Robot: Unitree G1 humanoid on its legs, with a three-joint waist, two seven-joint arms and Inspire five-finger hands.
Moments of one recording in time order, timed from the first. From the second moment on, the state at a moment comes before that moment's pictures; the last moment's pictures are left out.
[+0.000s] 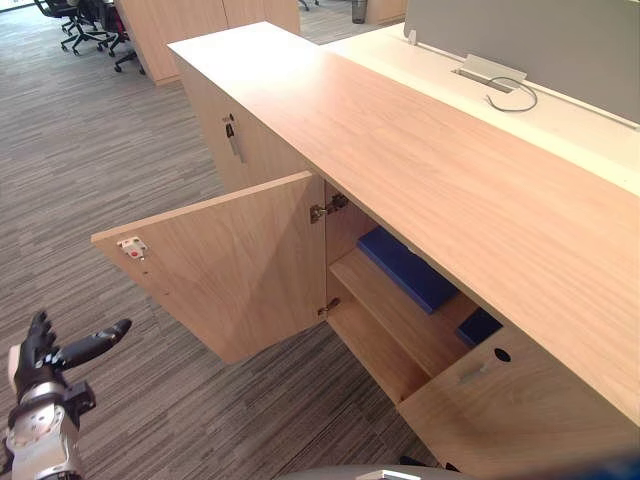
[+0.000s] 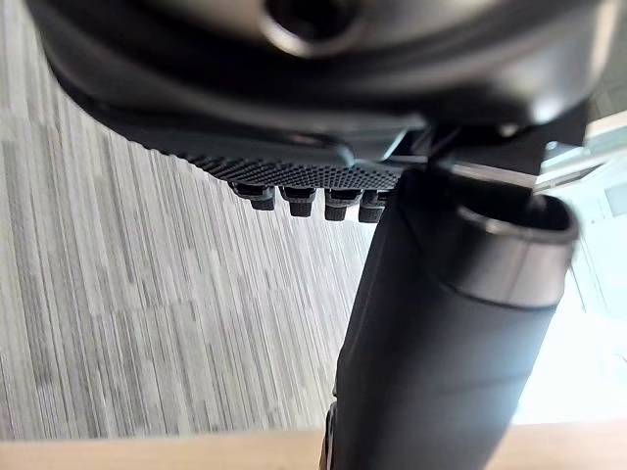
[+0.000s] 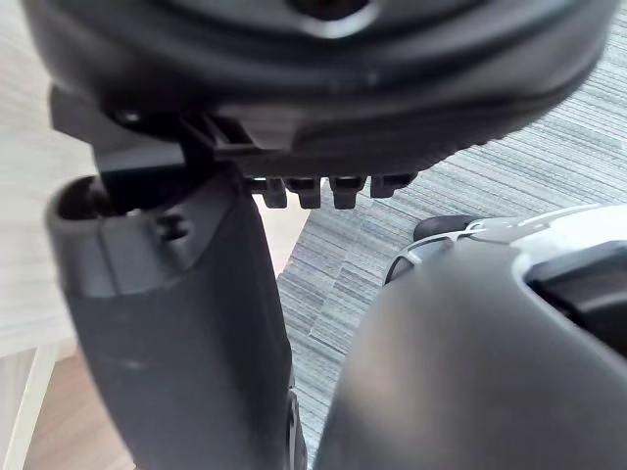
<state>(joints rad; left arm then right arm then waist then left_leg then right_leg) 0.04 0.53 0.59 0.58 -0.27 -0.02 -0.04 0.17 -0.08 -0.37 1.12 0.08 -0.01 0.13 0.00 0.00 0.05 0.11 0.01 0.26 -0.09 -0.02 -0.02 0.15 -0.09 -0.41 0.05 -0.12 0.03</state>
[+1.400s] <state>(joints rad) 0.13 1.17 -0.19 0.27 -0.38 0.01 -0.40 0.23 -0.13 -0.24 1.12 0.12 -0.04 0.20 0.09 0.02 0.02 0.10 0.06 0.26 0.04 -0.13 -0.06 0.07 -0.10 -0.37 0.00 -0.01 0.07</state>
